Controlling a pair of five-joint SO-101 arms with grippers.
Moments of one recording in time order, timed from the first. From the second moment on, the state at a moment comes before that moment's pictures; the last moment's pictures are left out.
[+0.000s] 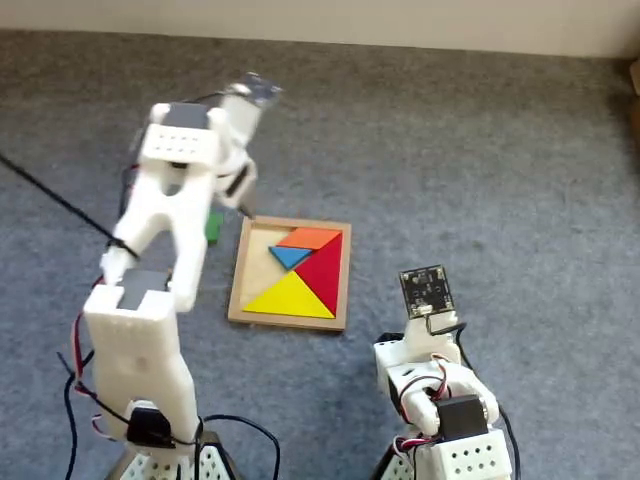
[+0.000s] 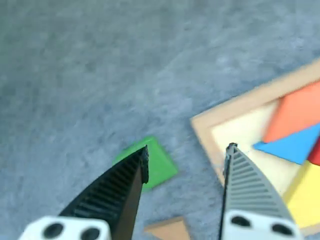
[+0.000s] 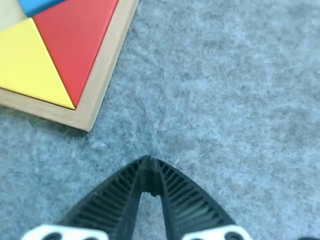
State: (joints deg) left arm -2.9 29.2 -22.9 82.2 -17.5; right arm -17.8 -100.0 96.0 64.7 3.1
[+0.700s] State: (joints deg) left arm -11.1 38.2 -19.0 79.0 -8.7; right arm -17.8 -100.0 96.0 64.7 3.1
